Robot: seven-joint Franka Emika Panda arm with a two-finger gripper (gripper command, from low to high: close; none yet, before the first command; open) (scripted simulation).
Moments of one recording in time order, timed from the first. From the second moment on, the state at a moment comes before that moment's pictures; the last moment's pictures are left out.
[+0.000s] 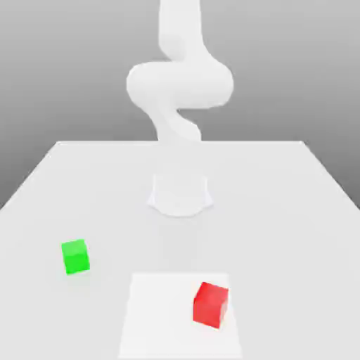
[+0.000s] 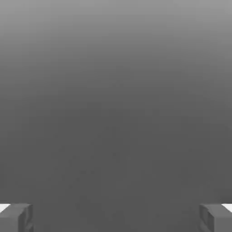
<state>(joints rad) -0.01 -0.71 0.03 -2.34 0.00 2.35 0.85</state>
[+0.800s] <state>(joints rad) -0.03 0.17 0.14 -2.66 -0.08 2.83 1.37</state>
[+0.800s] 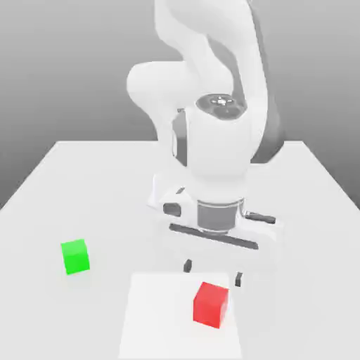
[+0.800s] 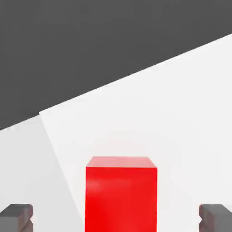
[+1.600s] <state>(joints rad) -0.33 -0.09 -0.05 -2.80 -0.07 2.71 1.12</state>
